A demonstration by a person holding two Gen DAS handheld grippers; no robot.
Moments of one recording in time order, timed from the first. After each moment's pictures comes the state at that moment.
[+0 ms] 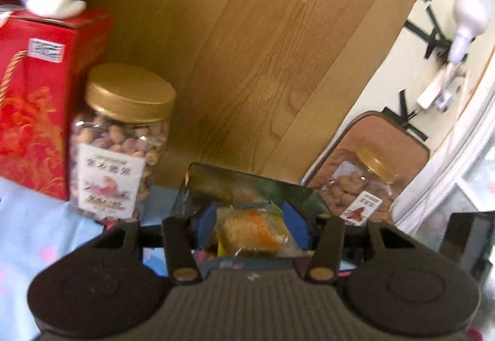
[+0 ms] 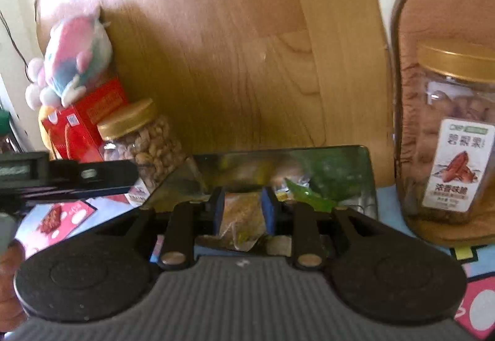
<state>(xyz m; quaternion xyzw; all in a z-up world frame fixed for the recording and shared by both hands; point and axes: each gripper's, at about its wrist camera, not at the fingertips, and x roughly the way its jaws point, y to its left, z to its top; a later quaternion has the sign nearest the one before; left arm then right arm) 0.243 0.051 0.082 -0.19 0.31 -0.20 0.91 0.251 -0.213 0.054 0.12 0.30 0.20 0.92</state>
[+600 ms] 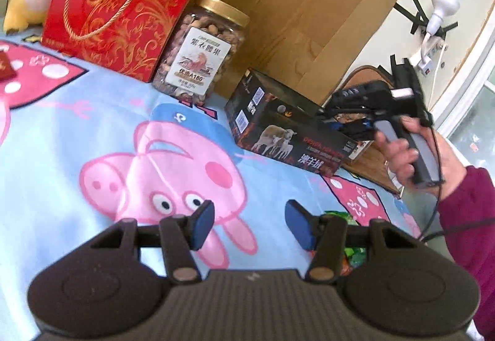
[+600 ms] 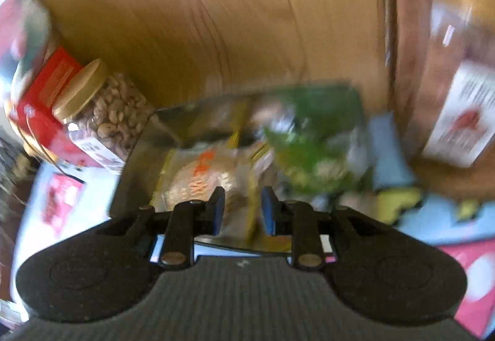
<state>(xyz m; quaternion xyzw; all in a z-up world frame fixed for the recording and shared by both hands) 0.097 0.120 0.009 -0.22 0.33 -0.20 0.90 0.319 -0.209 0.044 0.17 0.52 0.17 0.82</state>
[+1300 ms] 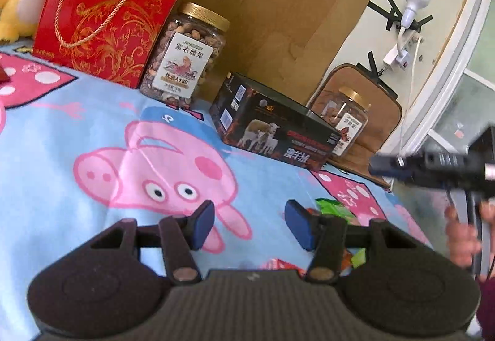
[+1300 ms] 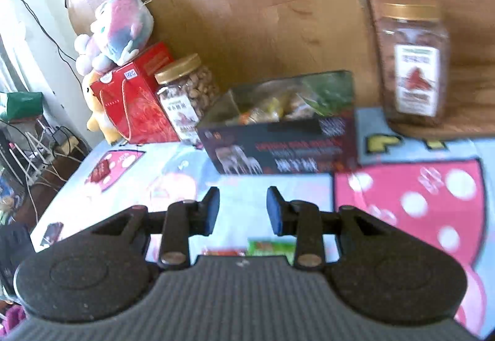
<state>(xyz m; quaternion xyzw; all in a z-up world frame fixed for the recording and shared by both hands) 0.071 0.118 0.000 -0.20 0.29 -0.23 0.91 0.120 -0.229 0.074 0.14 0.36 0.22 0.90</state>
